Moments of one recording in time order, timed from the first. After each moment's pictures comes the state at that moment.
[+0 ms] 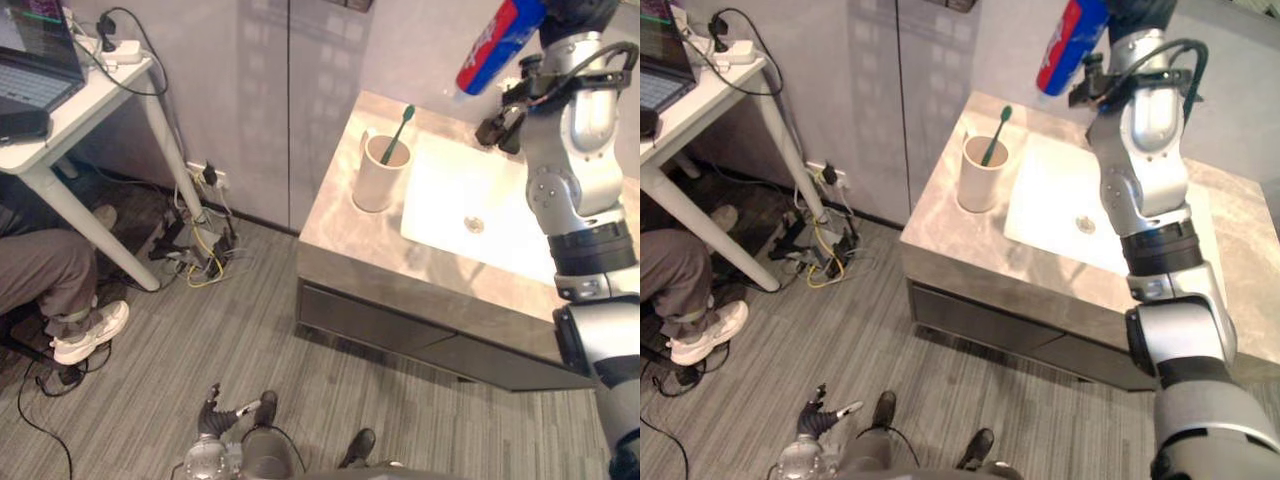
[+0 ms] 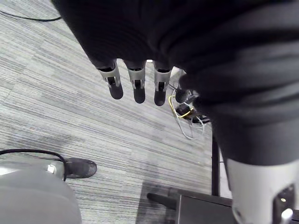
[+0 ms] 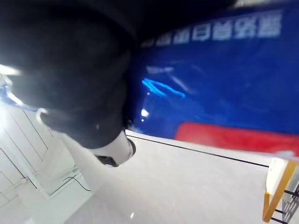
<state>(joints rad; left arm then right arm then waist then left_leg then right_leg) 0.23 0.10 0.13 0.68 0.13 -0.12 0.20 -1.06 -0.62 0.19 0.21 0.66 -0.27 -0.17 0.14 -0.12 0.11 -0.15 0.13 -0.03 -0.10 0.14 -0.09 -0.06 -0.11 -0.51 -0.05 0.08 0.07</state>
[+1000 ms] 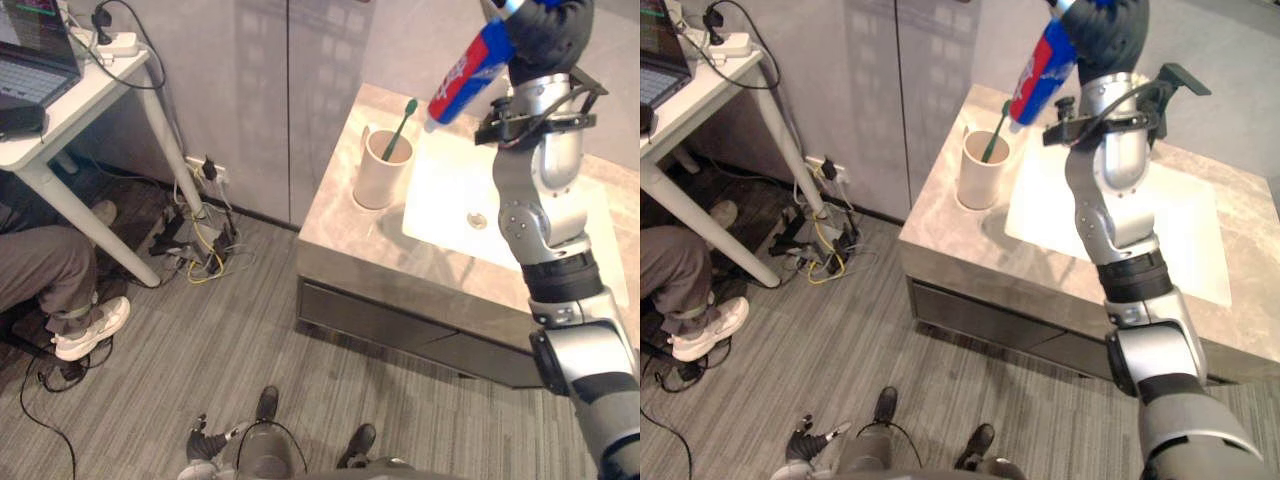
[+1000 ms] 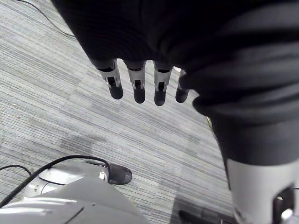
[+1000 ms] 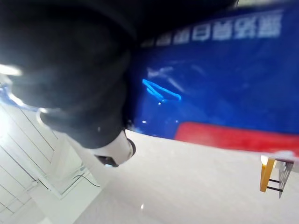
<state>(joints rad) 0.21 0.10 0.20 0.86 0.09 -0.13 0.22 -0.93 -0.51 0.16 0.09 0.62 -0.31 -0.15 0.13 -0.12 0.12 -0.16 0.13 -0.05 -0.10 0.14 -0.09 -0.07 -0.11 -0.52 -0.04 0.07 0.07</state>
